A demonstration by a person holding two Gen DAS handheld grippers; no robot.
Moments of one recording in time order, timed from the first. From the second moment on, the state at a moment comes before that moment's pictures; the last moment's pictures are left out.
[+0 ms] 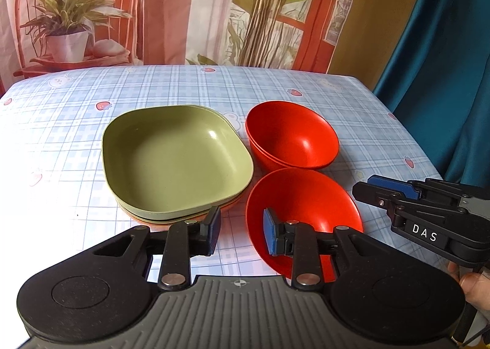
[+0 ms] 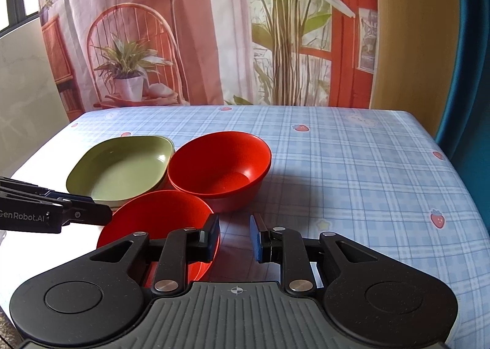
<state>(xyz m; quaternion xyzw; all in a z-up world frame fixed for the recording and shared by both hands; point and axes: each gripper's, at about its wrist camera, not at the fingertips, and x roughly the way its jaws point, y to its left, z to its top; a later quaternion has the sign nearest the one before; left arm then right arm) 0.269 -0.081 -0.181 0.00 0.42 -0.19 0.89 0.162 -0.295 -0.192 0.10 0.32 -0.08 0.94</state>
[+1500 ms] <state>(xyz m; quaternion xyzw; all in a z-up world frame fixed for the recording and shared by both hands) 0.256 -0.090 -0.193 -0.01 0.42 -0.25 0.87 0.147 -0.283 -0.201 0.15 0.31 -0.07 0.93</state>
